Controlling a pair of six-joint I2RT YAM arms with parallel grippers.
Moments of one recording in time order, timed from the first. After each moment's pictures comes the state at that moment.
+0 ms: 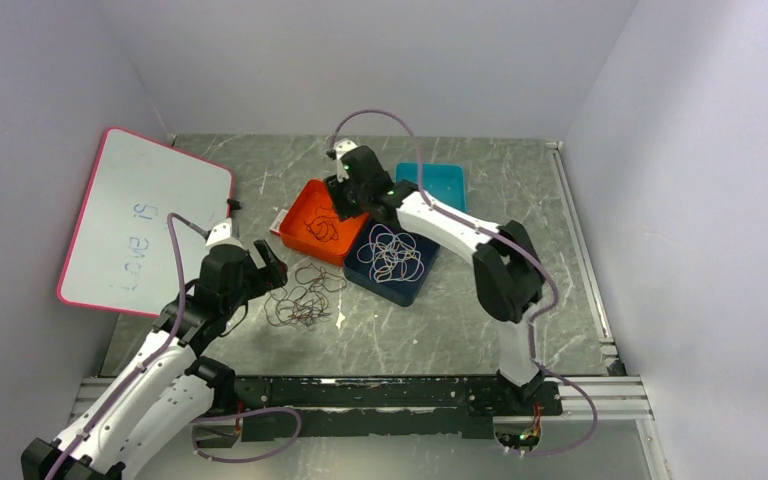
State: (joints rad) left arm -0.44 0.67 0.52 -0.45 -0.26 -0.68; right arm 0.75 2.03 1.65 -0.29 0.04 0.09
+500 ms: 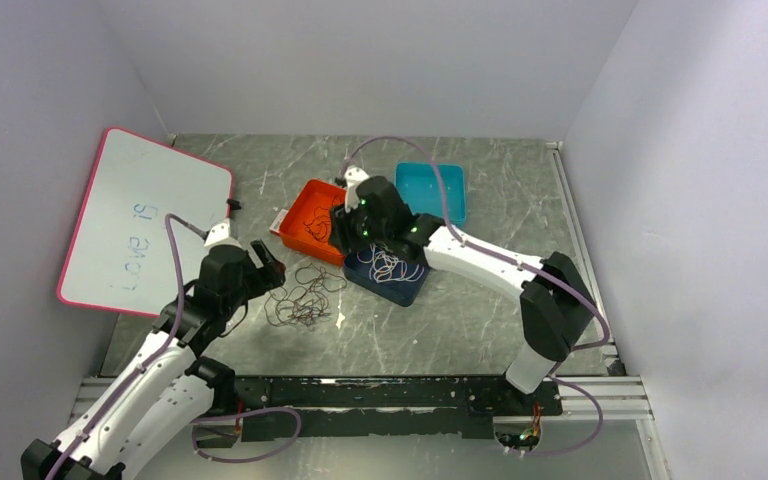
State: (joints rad) left arm -0.44 0.67 0.52 -0.45 -0.27 -0.69; right arm 0.82 1.67 1.29 -0.16 -0.08 0.22
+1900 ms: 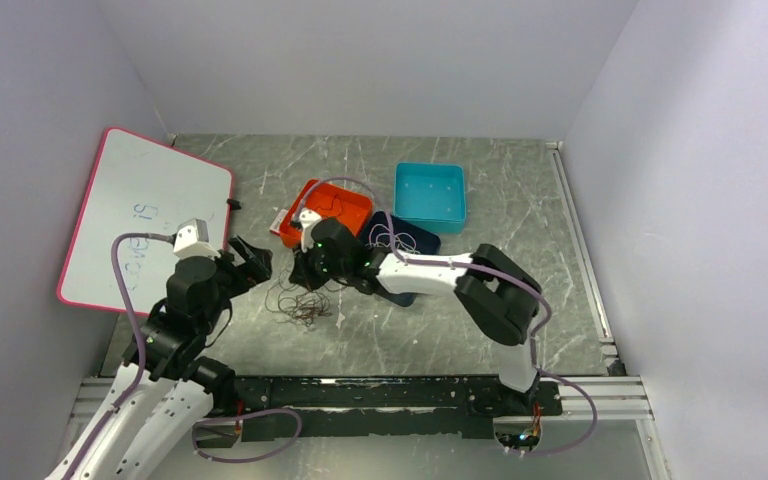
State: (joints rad) left arm -0.44 0.46 0.59 -0.54 -0.36 -0.71; right arm 1.02 1.98 1.27 0.16 -0.21 0.36
